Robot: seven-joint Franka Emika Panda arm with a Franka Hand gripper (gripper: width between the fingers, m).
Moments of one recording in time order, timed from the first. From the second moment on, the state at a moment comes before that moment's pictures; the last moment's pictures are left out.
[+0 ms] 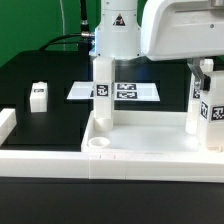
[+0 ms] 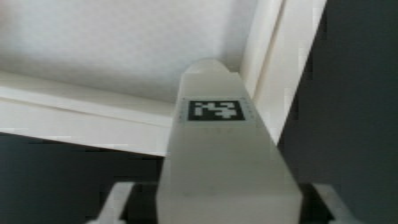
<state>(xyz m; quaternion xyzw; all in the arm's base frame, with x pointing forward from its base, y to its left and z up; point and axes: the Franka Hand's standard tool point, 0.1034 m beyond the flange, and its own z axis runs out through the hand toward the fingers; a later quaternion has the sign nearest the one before) 0.639 0.097 0.119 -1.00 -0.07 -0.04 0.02</state>
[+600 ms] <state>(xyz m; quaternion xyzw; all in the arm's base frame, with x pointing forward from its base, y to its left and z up) 0.639 0.098 0.118 -0.99 0.10 -0.03 0.03</state>
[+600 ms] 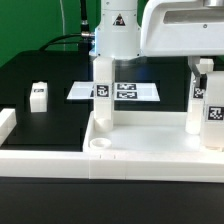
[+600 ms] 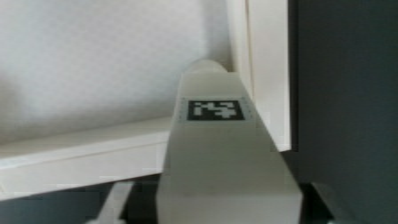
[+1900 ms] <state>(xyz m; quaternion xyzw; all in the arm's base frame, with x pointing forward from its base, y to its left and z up) 0.637 0.100 0.115 -0.78 0.63 -0.01 0.05</state>
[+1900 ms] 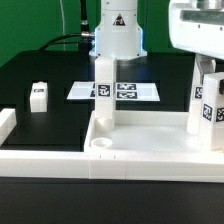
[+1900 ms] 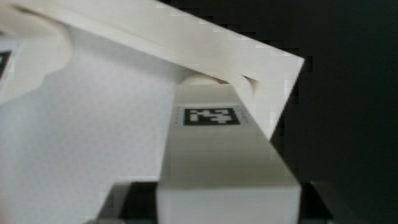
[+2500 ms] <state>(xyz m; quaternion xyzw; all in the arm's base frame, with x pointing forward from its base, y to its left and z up) 0.637 0.102 0.115 -0.85 0.53 -0.01 0.05</state>
